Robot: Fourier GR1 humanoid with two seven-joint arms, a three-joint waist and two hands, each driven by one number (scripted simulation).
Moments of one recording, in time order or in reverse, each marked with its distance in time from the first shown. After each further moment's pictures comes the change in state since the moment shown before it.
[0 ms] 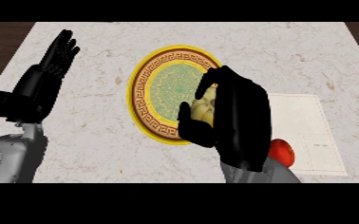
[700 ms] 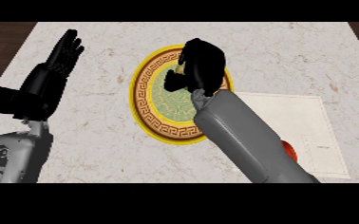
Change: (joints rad) left arm -0.017 -0.025 0.003 0.029 -0.019 -0.012 -0.014; right arm -0.315 0.009 -0.058 0.709 -0.208 -0.282 -0.073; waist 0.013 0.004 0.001
